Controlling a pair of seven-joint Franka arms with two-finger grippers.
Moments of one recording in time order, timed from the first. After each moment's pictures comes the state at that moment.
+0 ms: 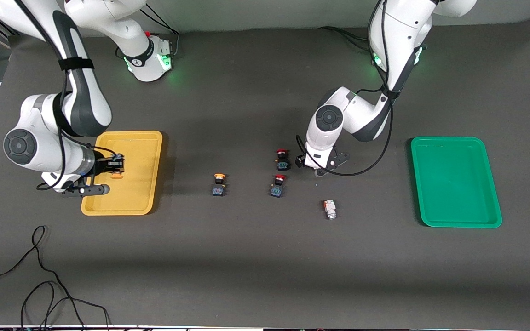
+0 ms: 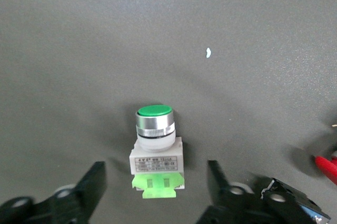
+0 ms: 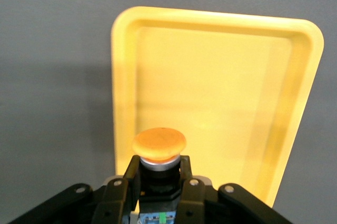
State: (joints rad) left arm -0.53 0.49 -0.15 -2.07 0.01 2.53 -1.23; right arm 0.42 0.22 -0.40 -2.07 0.08 2.09 -0.09
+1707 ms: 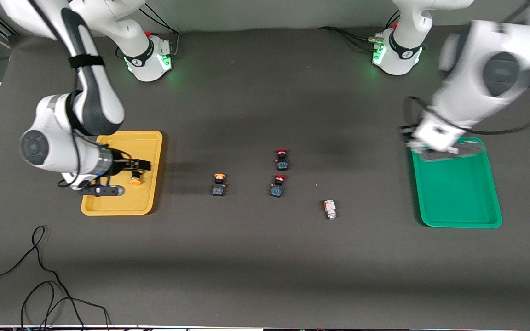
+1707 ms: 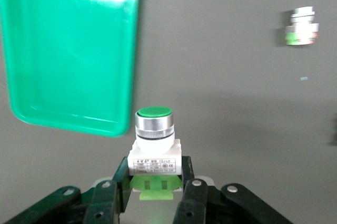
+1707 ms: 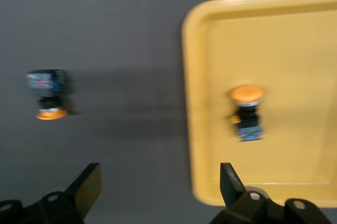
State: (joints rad) left arm -0.05 -0.03 -0.10 -1.98 0.02 1.79 -0.25; right arm 0.54 0.24 -0.38 -1.96 0.24 1.98 0.16
